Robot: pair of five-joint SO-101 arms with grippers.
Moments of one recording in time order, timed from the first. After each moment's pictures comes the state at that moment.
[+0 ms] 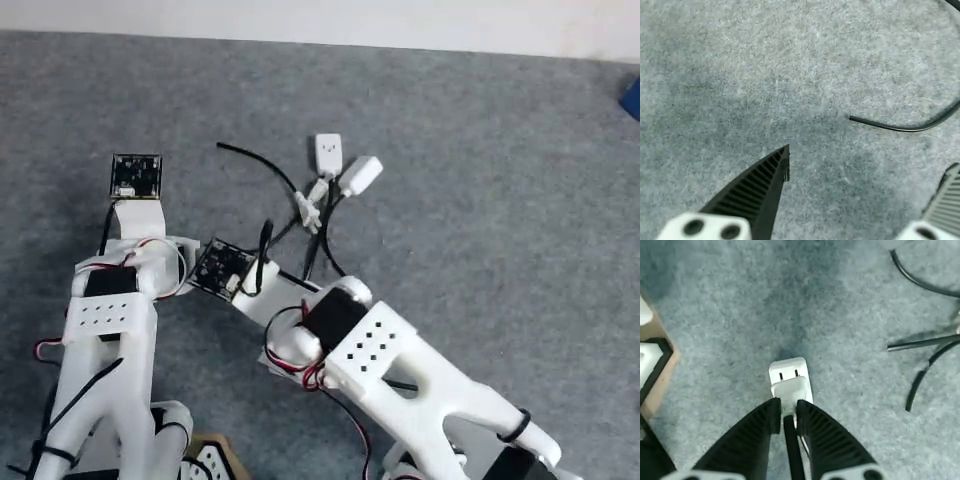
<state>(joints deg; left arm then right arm) -13.7 -37.9 58.9 42.7 -4.4 -55.6 -29.1 35.4 72.1 17.6</state>
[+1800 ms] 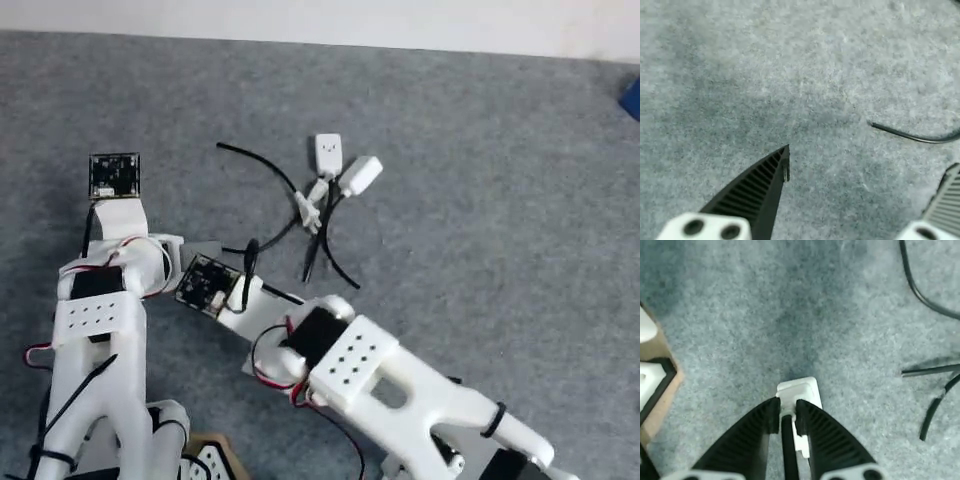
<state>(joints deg) -18.2 -37.9 58.3 42.4 -4.3 -58.8 -21.3 41.3 60.5 16.0</state>
